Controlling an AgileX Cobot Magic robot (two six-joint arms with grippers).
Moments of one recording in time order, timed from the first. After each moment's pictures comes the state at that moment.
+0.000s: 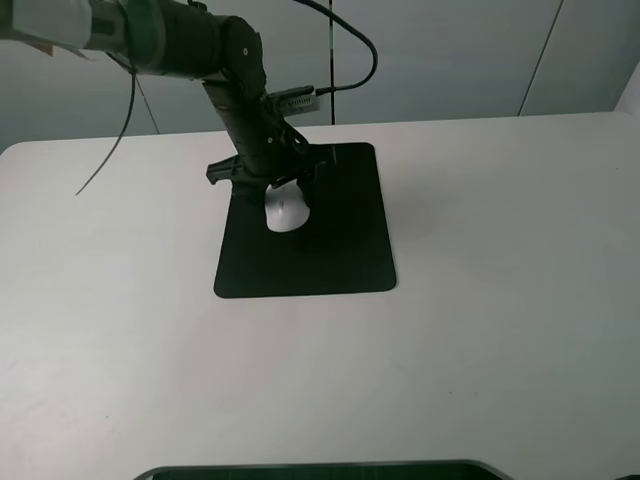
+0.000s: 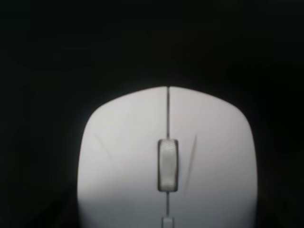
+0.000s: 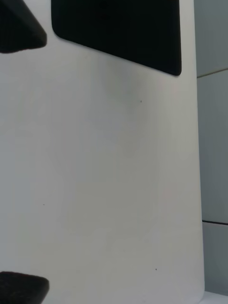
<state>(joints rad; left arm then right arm) -0.54 2.26 -1.70 -0.13 0.87 -0.48 0.05 0.00 -0.50 0.01 1.10 0.04</state>
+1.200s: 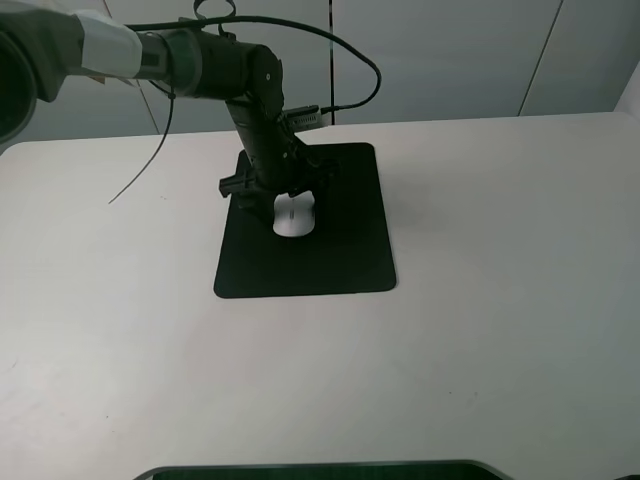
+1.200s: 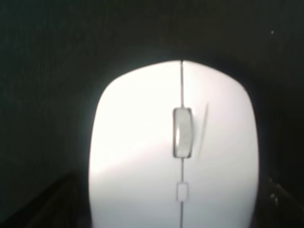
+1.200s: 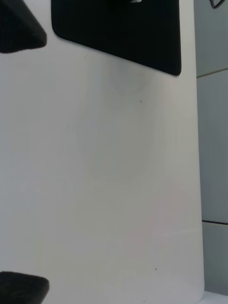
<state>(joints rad) -0.55 2.38 -1.79 -0.09 0.91 -0.58 0.05 0.00 -0.50 0.01 1.10 0.04</state>
